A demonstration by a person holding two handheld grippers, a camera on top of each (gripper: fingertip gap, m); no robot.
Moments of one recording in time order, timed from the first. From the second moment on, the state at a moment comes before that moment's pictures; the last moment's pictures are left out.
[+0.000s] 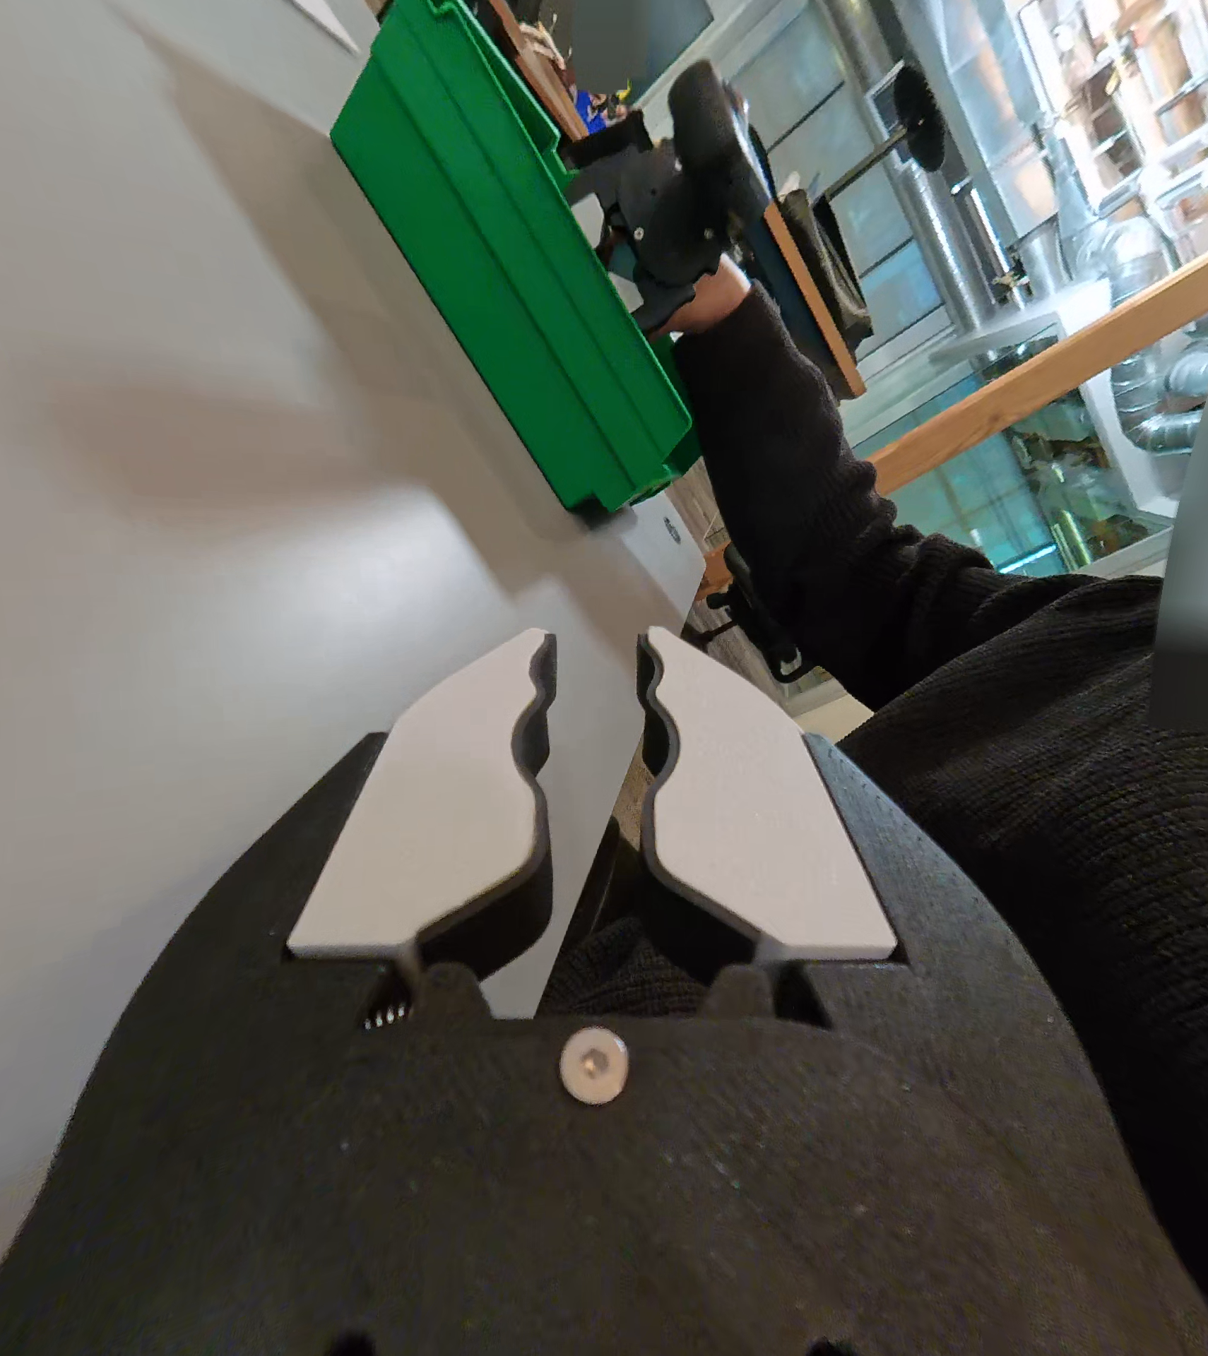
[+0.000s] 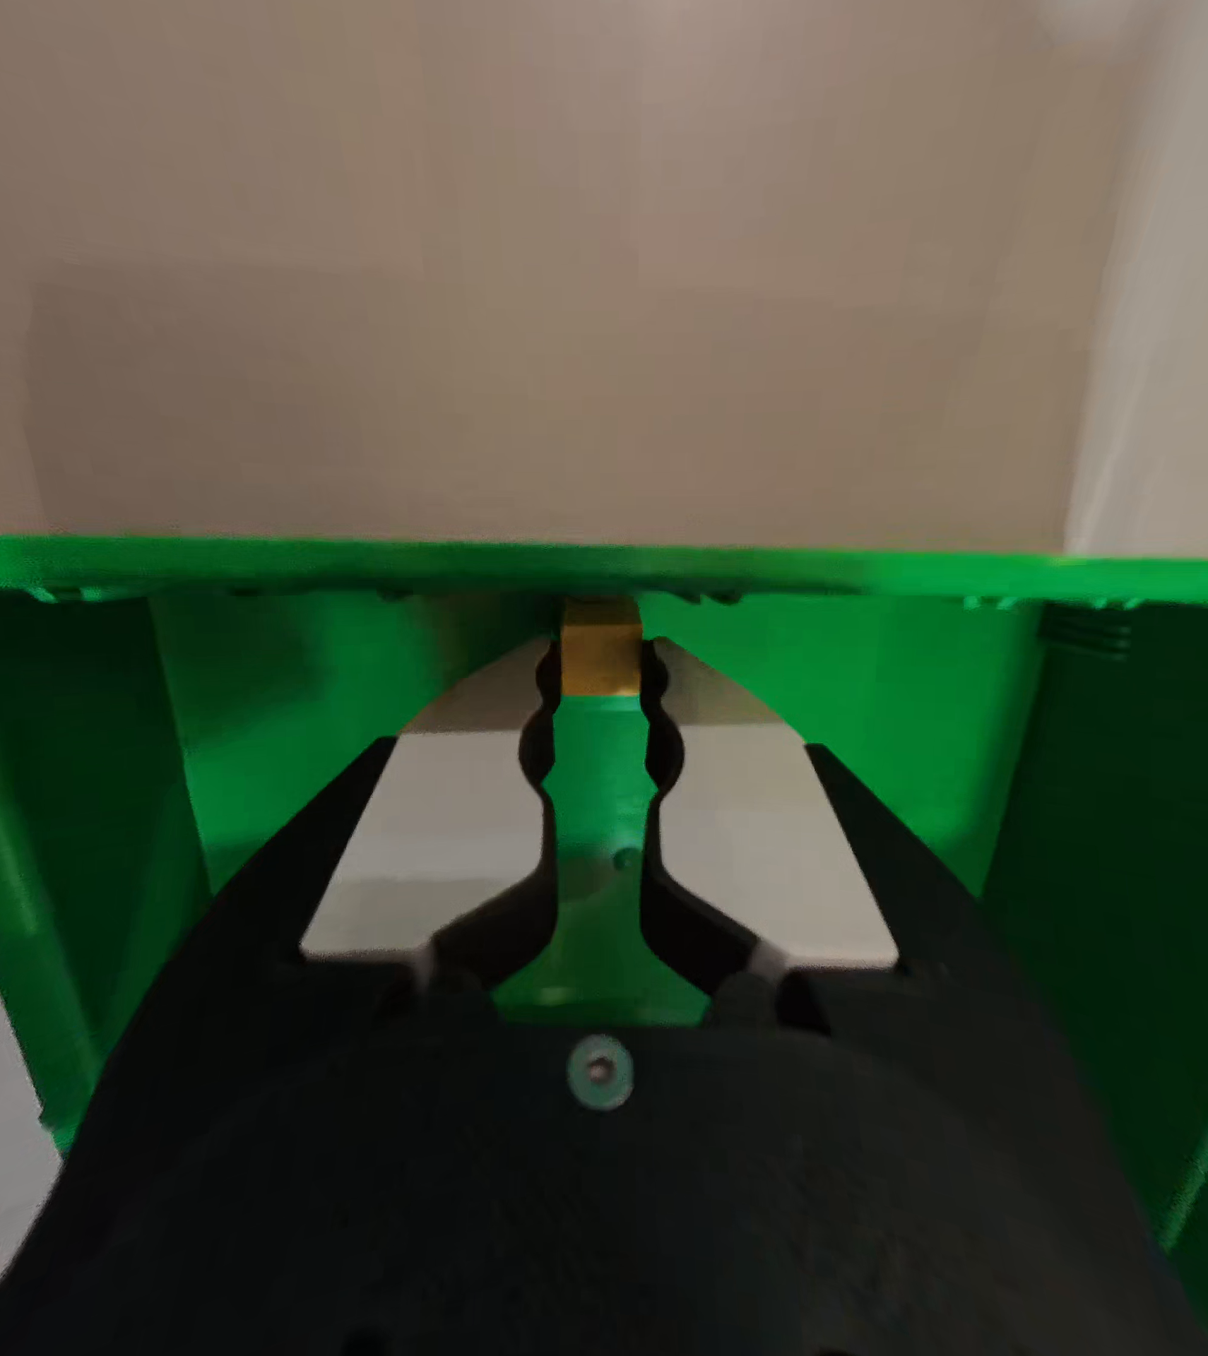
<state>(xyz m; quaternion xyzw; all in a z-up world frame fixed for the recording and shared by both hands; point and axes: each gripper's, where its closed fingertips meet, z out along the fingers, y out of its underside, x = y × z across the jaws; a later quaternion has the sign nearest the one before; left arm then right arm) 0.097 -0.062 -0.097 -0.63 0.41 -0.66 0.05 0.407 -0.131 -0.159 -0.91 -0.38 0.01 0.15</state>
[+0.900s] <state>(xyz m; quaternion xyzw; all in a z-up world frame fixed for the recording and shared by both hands) 0.106 -0.079 -0.114 -0.63 0.41 -0.66 0.00 0.402 -0.127 -0.163 -0.93 -0.36 0.01 0.12</state>
